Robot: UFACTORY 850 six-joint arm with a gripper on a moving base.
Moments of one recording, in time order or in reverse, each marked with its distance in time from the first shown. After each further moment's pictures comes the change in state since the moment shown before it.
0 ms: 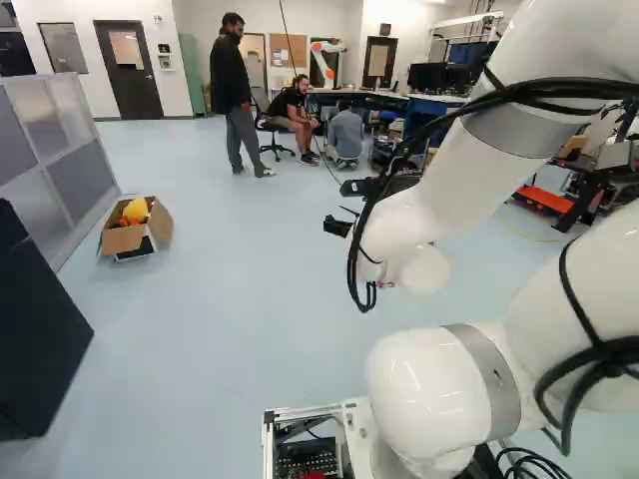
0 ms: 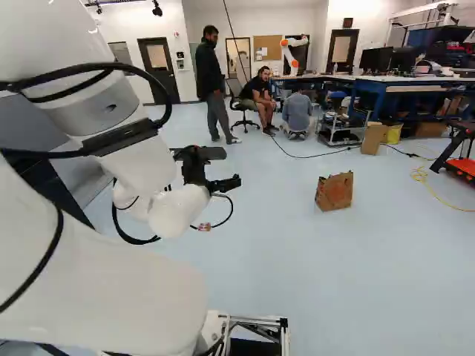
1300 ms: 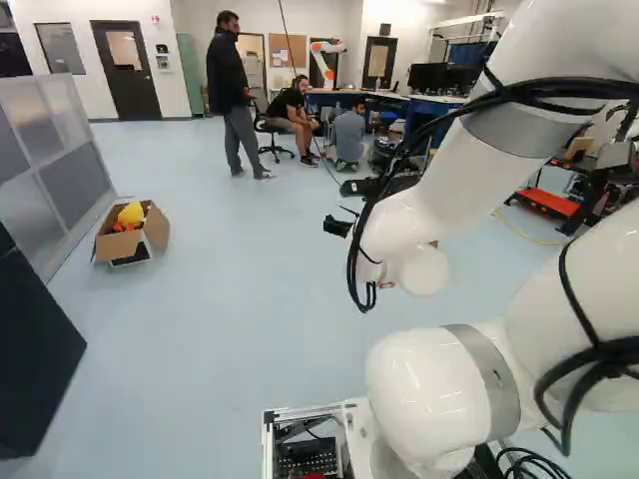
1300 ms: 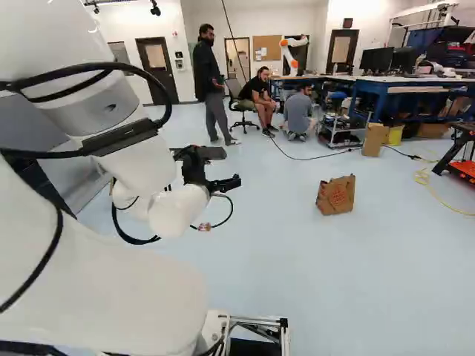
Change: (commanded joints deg) arm 0.0 0.0 0.0 0.0 0.0 0.0
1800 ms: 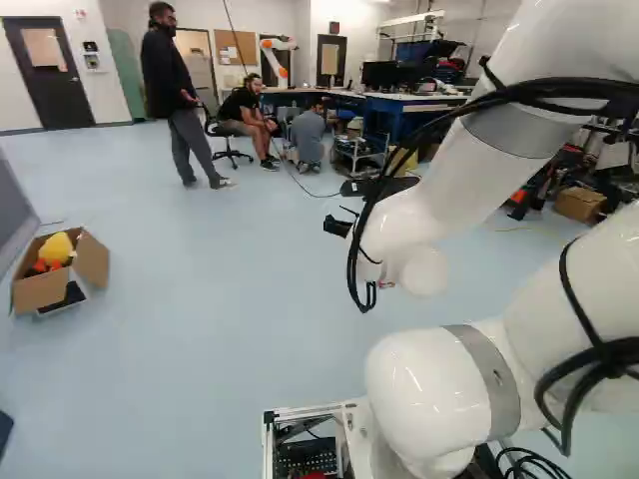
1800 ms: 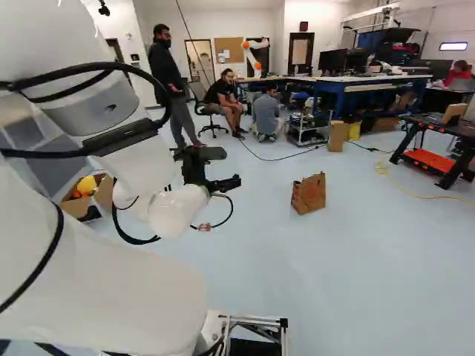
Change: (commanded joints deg) arm 0.0 0.0 0.0 0.0 0.0 0.0
